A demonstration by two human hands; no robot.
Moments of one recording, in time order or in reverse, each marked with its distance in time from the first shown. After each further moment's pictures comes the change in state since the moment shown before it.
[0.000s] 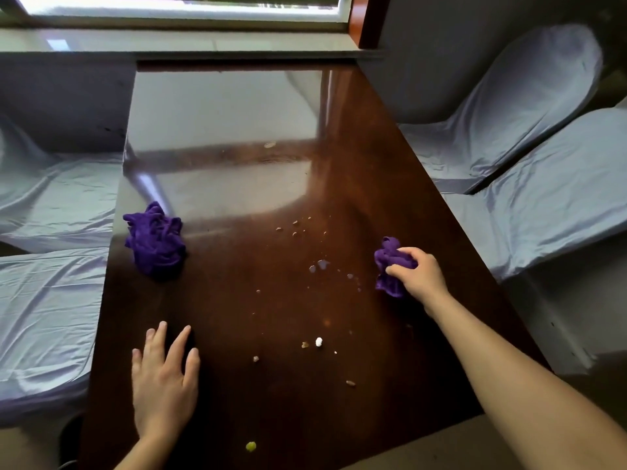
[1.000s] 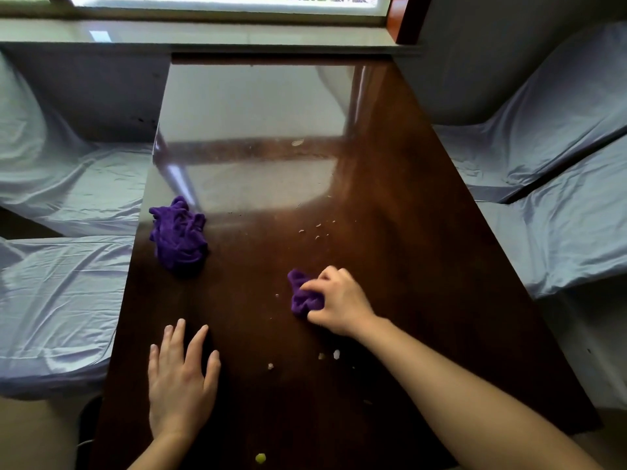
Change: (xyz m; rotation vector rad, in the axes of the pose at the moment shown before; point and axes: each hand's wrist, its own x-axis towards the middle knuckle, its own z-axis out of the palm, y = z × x) left_hand -0.002 0.011 -0.003 0.102 0.012 0.005; right_hand -0.051 -0.084 0.123 -0.423 -0.352 -0.685
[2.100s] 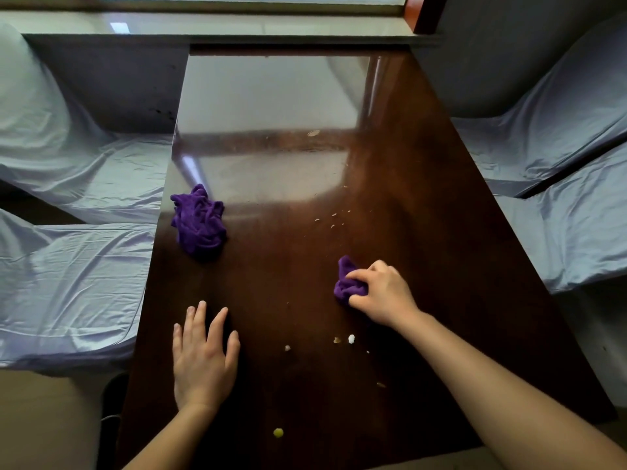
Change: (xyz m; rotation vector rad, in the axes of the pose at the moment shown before) left_hand -0.001 -0.006 0.007 0.030 -0.004 0.012; right_hand -0.028 0.024 -0.015 -0.024 0.004 0.234
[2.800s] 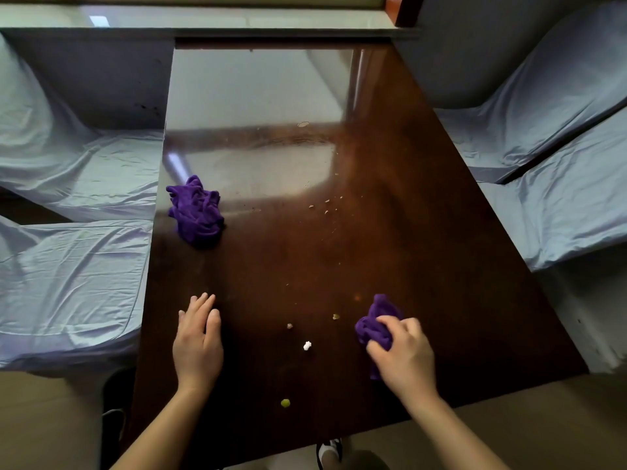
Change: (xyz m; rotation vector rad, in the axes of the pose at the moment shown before) left_hand 0.000 -0.012 -0.019 -0.553 0.027 -0.126; right_hand -0.143 0.003 0.050 0.144 0.246 0.311
